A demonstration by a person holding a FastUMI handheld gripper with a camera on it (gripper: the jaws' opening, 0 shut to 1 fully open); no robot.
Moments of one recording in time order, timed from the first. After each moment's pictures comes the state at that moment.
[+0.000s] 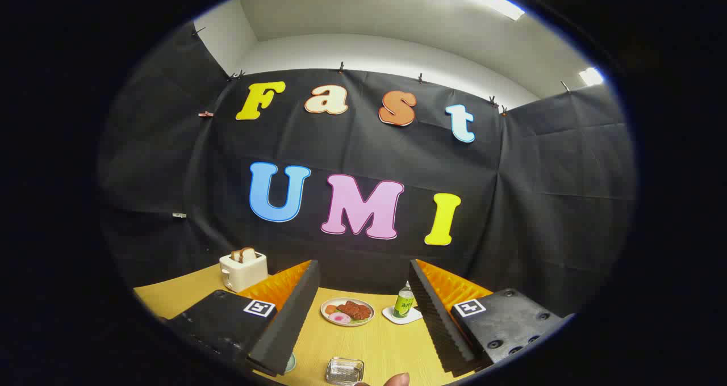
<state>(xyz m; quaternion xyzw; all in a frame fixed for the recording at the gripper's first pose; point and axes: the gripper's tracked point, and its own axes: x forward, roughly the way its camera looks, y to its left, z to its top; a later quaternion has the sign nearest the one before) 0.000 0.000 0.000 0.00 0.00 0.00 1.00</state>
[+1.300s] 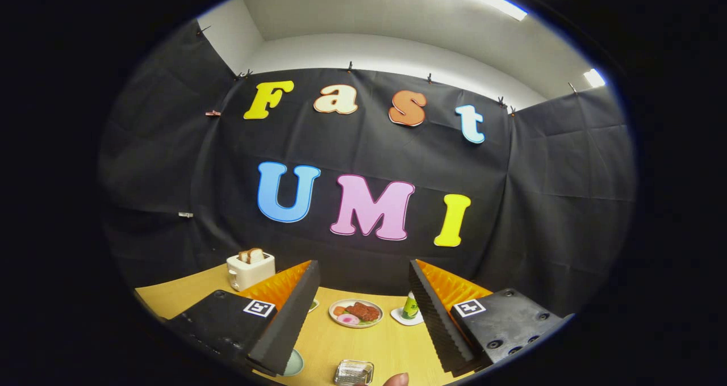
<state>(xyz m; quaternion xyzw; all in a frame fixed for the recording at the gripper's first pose) 0.008 0.047 -0.009 0.01 0.02 0.04 1.00</state>
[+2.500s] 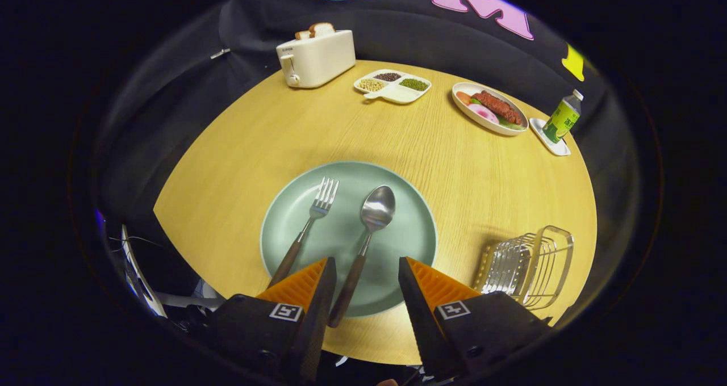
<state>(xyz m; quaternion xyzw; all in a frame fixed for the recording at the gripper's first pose) -0.041 0.237 -0.387 -0.01 0.55 0.18 0.82</state>
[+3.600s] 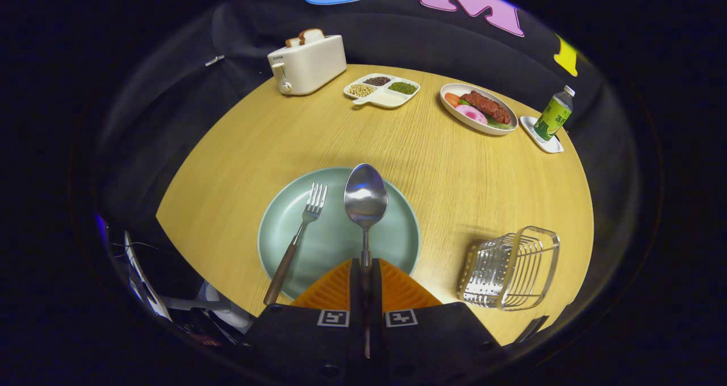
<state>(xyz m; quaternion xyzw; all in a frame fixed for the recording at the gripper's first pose) -0.040 0.199 -0.334 0.01 0.53 0.19 0.83</state>
